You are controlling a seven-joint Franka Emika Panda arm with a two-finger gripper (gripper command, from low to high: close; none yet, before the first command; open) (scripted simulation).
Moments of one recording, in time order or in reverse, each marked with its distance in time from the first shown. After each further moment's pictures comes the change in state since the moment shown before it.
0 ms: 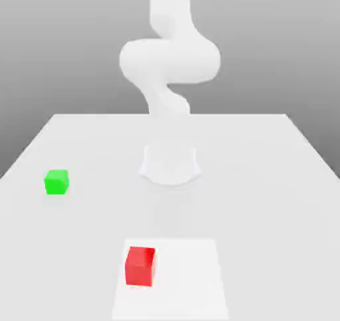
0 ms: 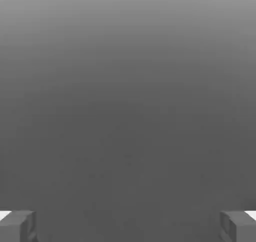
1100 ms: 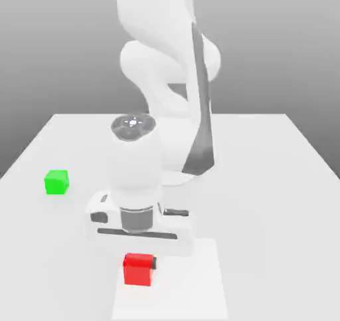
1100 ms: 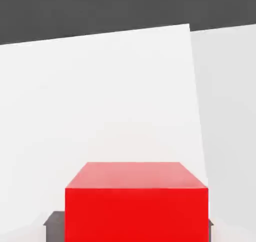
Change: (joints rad) arm -0.085 0.995 -0.027 -0.326 0.052 0.604 -0.072
